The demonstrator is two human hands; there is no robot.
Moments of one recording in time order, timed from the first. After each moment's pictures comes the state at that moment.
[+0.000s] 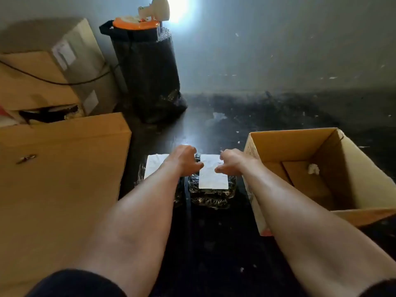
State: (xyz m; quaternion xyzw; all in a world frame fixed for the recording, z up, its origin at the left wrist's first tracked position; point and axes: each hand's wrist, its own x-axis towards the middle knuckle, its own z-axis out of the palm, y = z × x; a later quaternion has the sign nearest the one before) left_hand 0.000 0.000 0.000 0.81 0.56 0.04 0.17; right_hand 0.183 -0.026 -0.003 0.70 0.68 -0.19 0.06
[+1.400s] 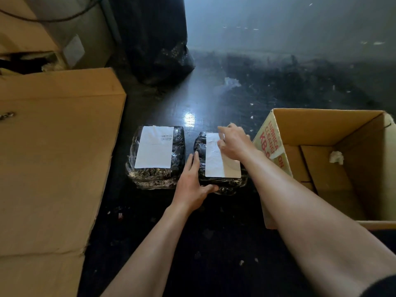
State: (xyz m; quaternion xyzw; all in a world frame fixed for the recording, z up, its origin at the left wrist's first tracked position) left_hand 0.008 -0.075 -0.128 0.66 0.61 0.21 0.38; right_hand 0.175 0.019 -0.072 0.70 0.68 -0.20 -0.04
